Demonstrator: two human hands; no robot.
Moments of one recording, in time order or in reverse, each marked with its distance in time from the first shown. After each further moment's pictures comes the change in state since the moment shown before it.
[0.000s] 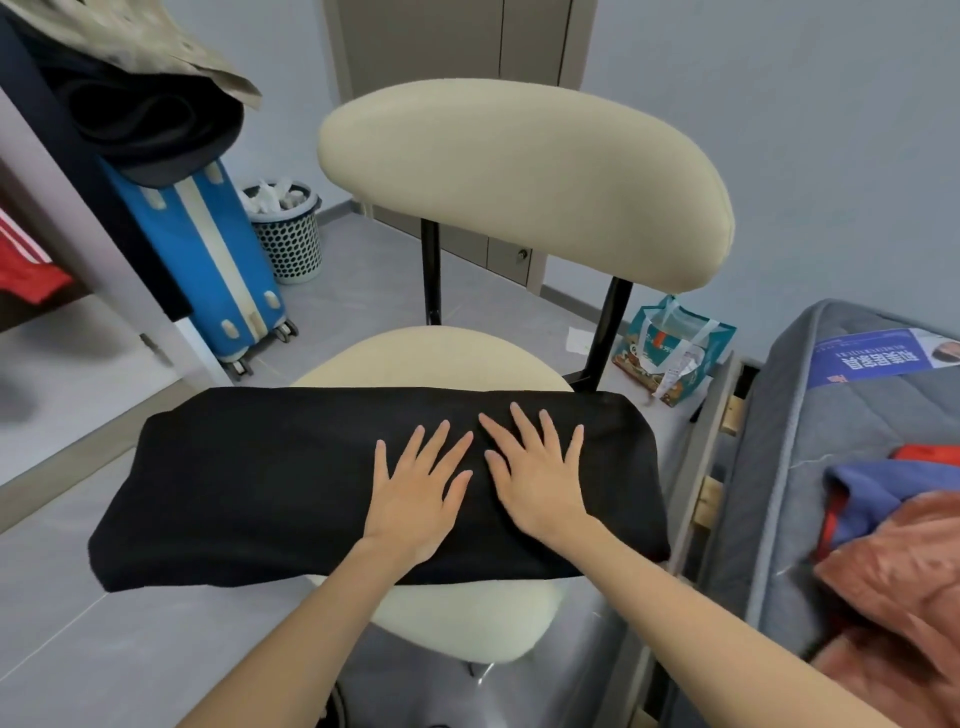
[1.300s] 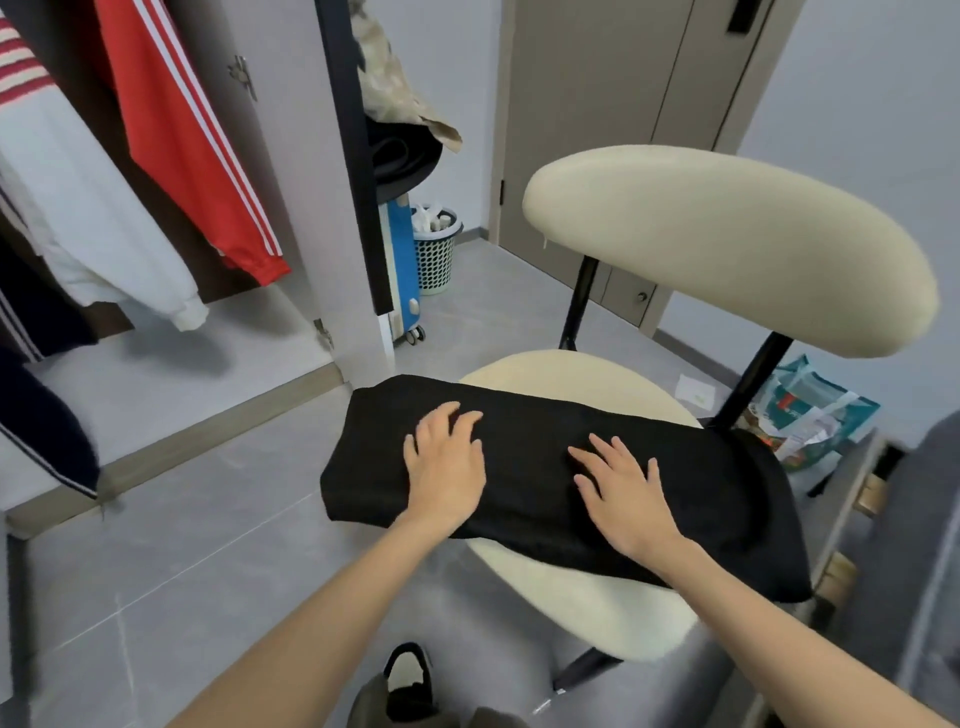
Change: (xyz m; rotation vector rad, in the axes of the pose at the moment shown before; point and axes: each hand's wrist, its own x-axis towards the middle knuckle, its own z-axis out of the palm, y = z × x) left_hand -0.069 -0.094 -0.090 -0.374 0.256 -0.377; right_hand -0.017 -0.076 -0.018 0.060 -0.138 -0.120
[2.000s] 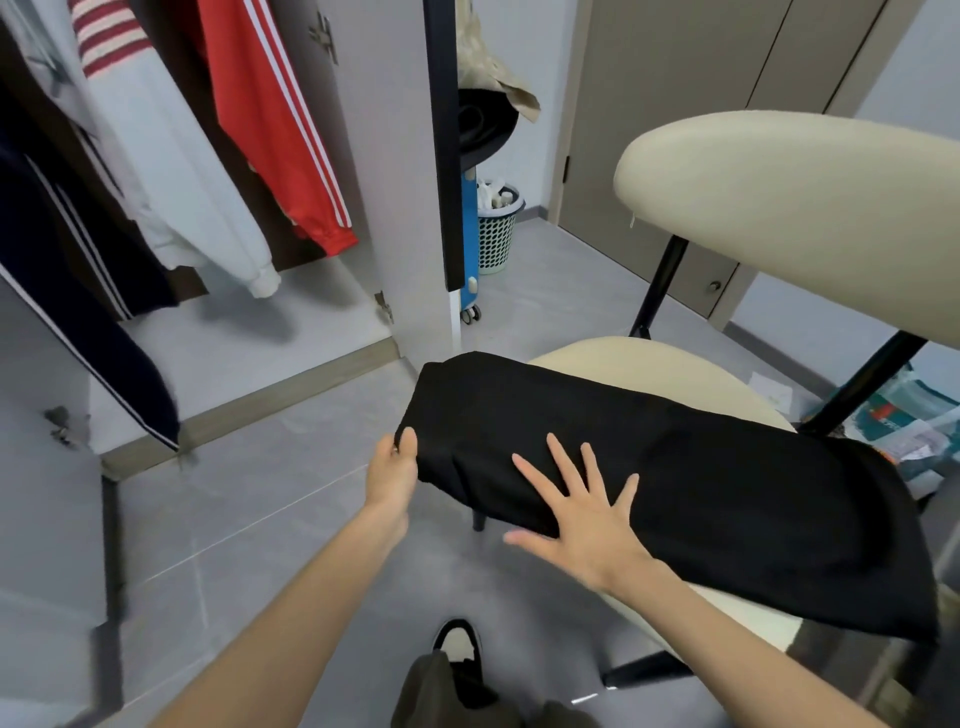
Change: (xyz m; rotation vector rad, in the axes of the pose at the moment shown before) left_hand -0.011 -0.124 -0.021 -0.857 0.146 -0.698; right_hand -0.001 -0.097 0.068 -0.119 -0.179 -0.251
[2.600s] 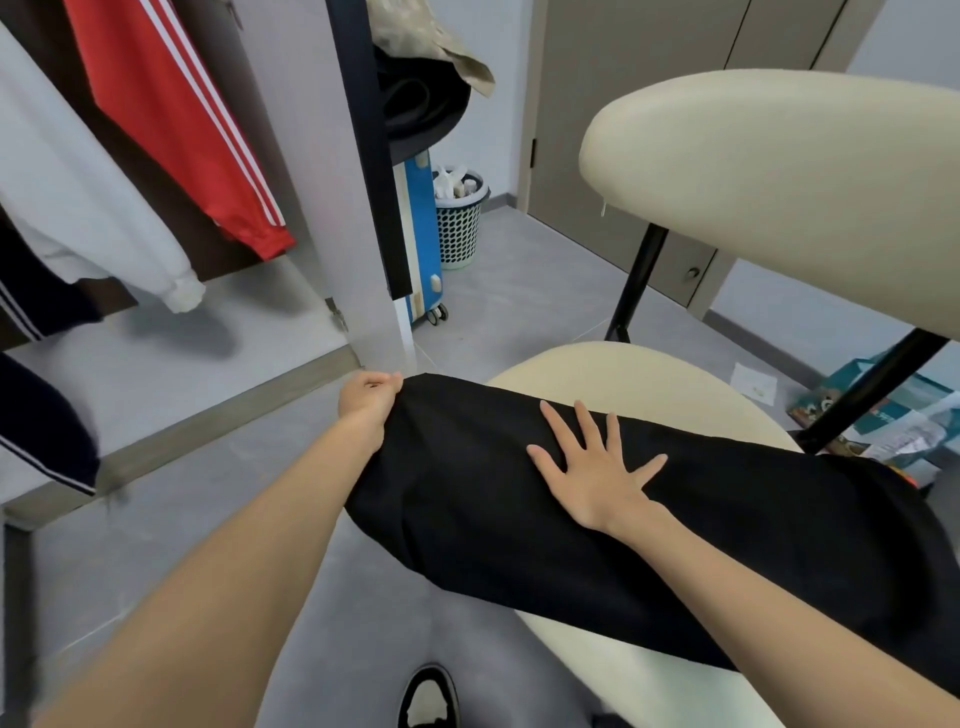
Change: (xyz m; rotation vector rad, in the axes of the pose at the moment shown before) left_hand 0.140 0.055 0.081 0.102 0.033 -0.036; right_hand 0.097 0.069 -0.030 0.182 -0.003 0.327
